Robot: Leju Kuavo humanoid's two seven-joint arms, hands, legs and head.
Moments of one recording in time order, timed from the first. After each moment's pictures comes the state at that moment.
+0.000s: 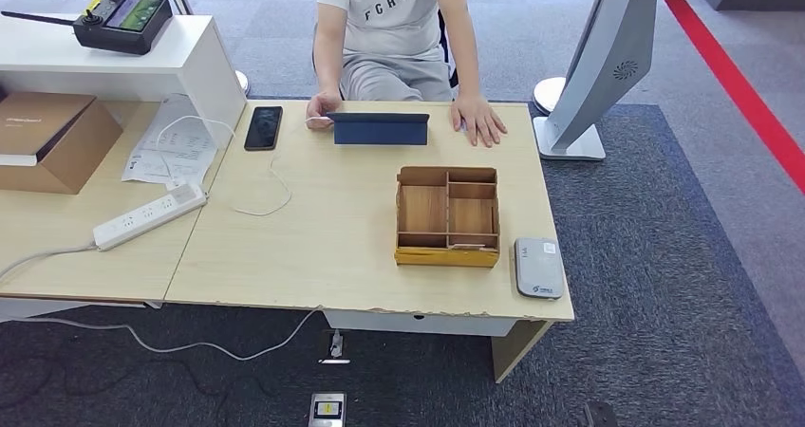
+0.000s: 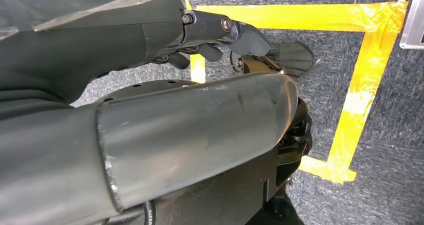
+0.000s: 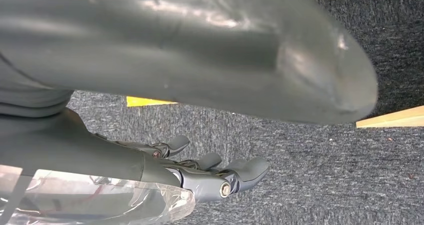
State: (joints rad) left arm -0.09 0.03 -0.88 -0.19 1.06 0.00 -0.10; right arm -0.07 -0.11 -0.26 -0.20 0.00 -0.05 -0.17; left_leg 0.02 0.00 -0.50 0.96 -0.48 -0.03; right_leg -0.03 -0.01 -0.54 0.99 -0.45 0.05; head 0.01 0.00
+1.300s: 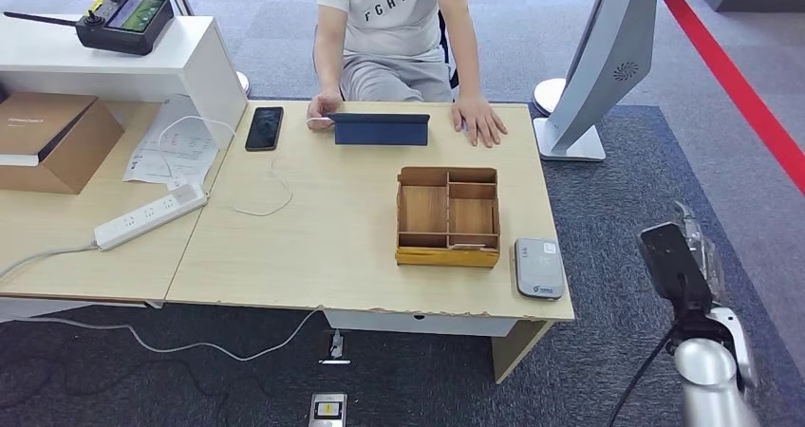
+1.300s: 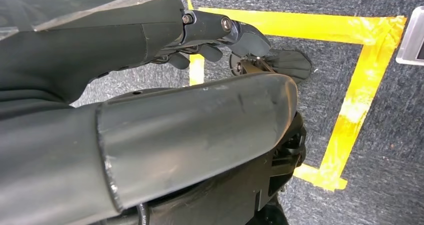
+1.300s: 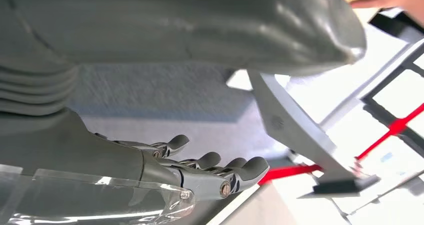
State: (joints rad) left arm -0.09 0.04 -0.88 -0.18 1.10 0.02 -0.10; right arm -0.14 -0.24 -0.27 -1.27 0.50 -0.04 -0.07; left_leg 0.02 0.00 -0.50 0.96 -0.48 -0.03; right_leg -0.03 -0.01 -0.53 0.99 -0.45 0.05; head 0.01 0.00
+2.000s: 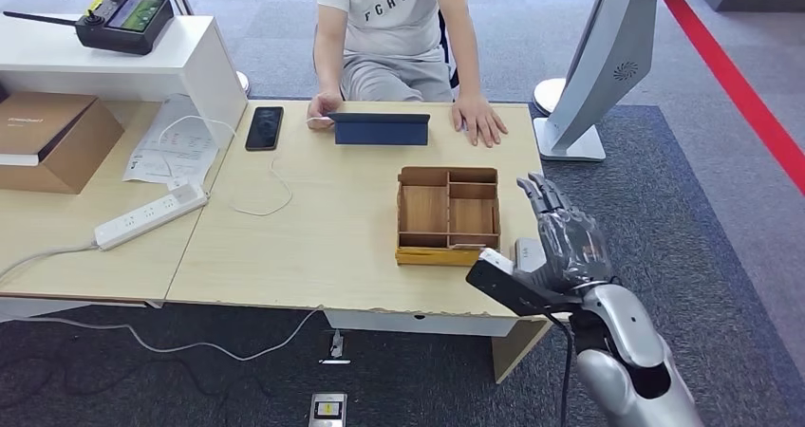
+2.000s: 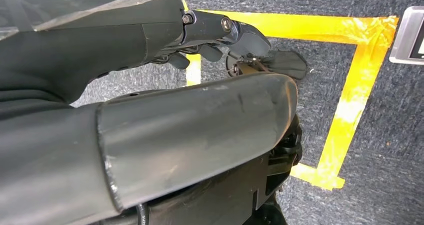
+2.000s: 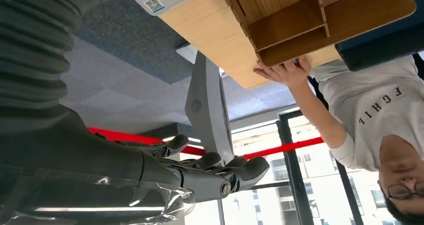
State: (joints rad) left arm -0.10 0.04 -0.88 -0.18 1.09 0.01 -0.11; right arm -0.17 -0.30 0.32 -1.65 0.96 0.08 0.16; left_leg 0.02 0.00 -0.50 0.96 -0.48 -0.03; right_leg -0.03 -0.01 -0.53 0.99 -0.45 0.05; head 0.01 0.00
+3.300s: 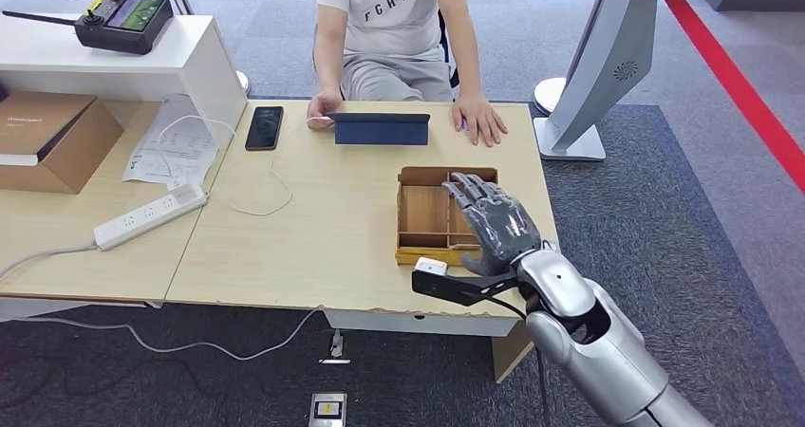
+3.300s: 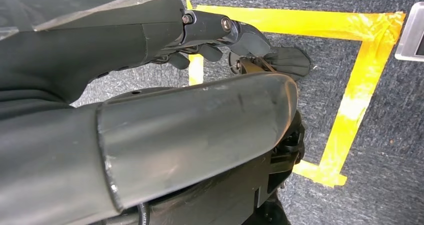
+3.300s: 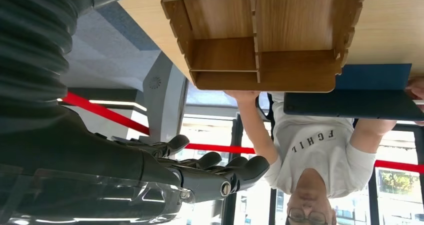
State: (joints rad) left arm -0.10 0.04 -0.88 -0.18 1.11 0.00 -0.10; right arm -0.46 -0.31 0.62 -1.35 1.02 0.11 0.09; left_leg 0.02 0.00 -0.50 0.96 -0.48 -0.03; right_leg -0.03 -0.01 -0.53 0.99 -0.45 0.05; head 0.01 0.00
